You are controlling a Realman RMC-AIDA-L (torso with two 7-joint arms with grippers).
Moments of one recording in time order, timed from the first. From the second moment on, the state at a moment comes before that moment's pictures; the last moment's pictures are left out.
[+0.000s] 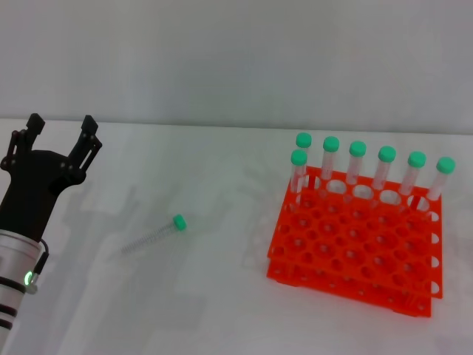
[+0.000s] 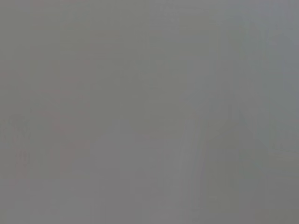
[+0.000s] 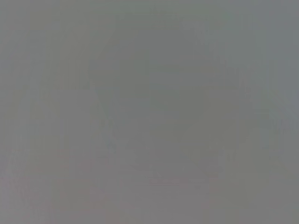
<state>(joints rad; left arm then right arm) -0.45 -2.08 2.70 0.10 -1.31 1.44 -0.28 0.39 2.01 -0.50 -0.07 -0.79 -1.56 0.24</state>
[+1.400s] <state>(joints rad) -0.67 -2.03 2.84 -0.68 -0.76 1.54 -1.54 0.39 2.01 -0.49 -0.07 -0.76 -1.51 0.25</state>
